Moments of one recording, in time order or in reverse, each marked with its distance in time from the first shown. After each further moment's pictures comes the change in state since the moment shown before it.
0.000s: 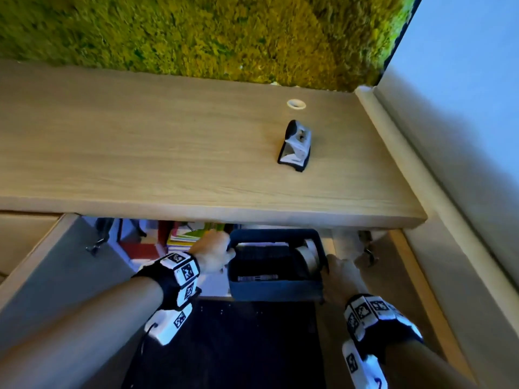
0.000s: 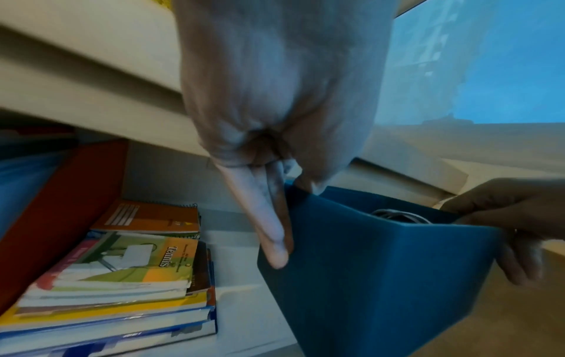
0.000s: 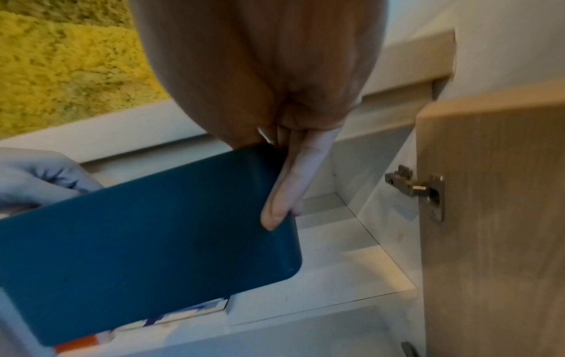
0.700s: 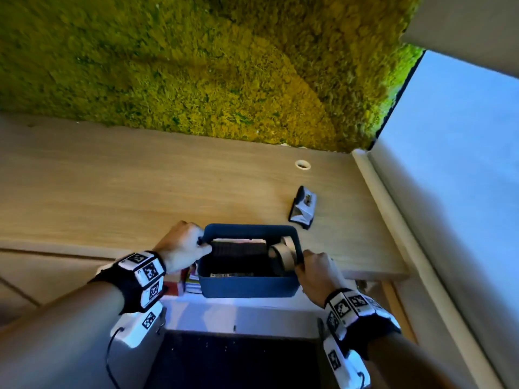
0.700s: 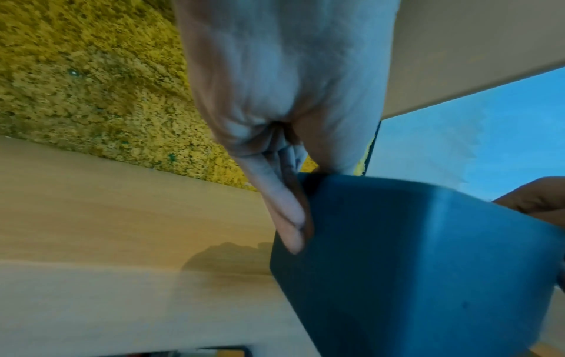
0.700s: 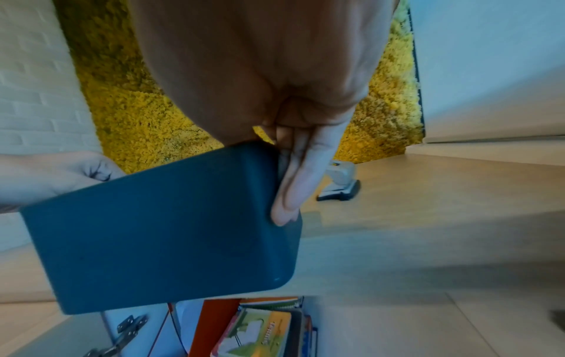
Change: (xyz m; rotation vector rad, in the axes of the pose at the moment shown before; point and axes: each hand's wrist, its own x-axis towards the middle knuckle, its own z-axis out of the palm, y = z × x) left_hand -0.085 -0.014 -0.185 0.040 0.298 0.058; right_hand -0.058 -0.127 -0.132 -0.031 0.192 -0.261
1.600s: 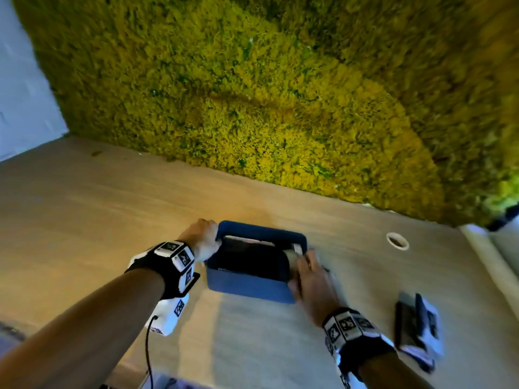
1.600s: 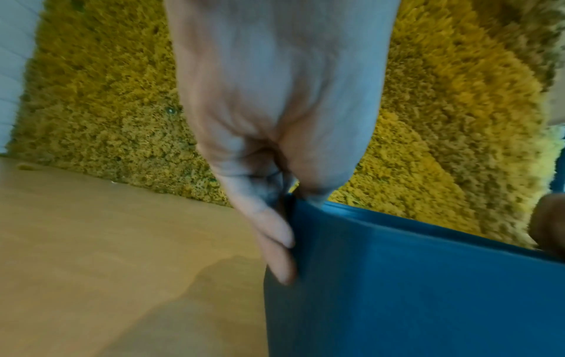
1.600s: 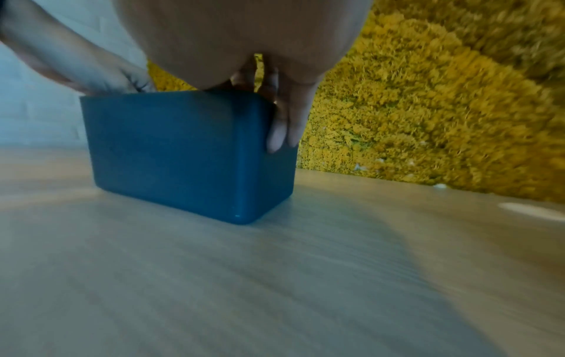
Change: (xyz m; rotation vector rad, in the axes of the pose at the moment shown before) left_hand 0.198 -0.189 -0.111 0.121 -0.045 -0.299; right_hand 0.258 -0.181 0.025 -0.072 0.100 -0.346
